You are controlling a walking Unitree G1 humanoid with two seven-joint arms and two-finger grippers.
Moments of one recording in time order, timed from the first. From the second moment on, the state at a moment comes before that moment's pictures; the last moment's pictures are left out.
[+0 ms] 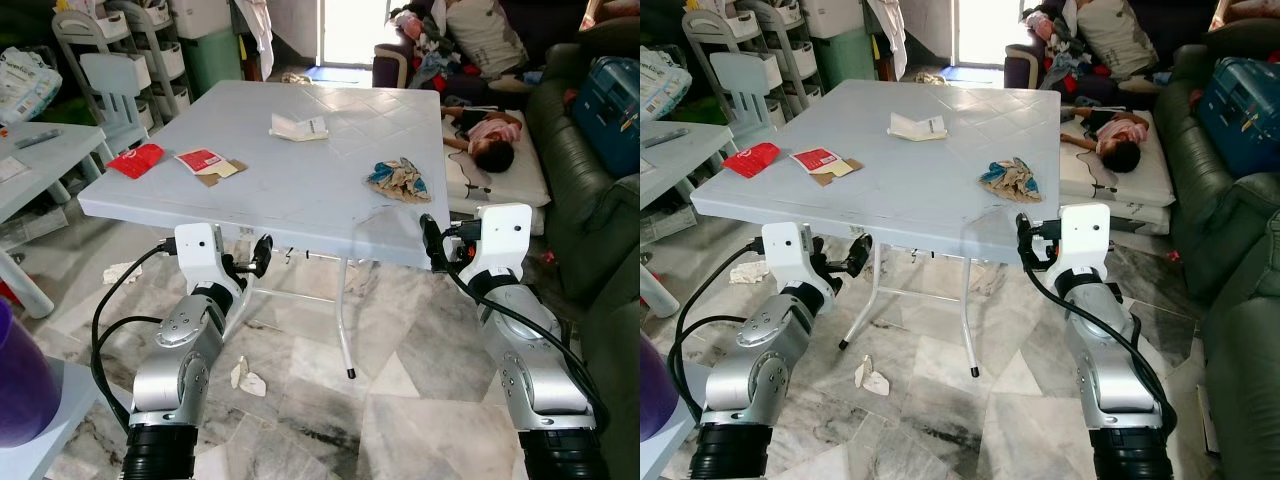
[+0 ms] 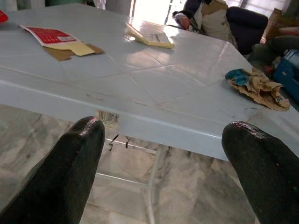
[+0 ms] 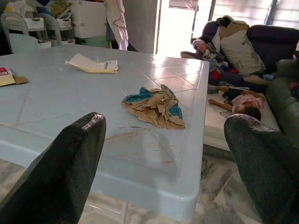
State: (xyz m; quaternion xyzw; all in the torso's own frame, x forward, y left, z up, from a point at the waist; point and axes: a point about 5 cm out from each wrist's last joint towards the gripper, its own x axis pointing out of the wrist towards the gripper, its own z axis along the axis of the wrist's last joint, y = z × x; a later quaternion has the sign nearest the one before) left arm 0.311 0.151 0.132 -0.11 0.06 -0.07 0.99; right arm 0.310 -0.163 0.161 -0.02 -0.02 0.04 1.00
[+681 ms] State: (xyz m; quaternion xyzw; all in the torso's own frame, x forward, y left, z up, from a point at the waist) left arm 0.316 0.143 0.134 -0.11 0.06 -0.08 0.99; right arm 0.312 -0.170 0.166 -0.03 -0.03 0.03 1.00
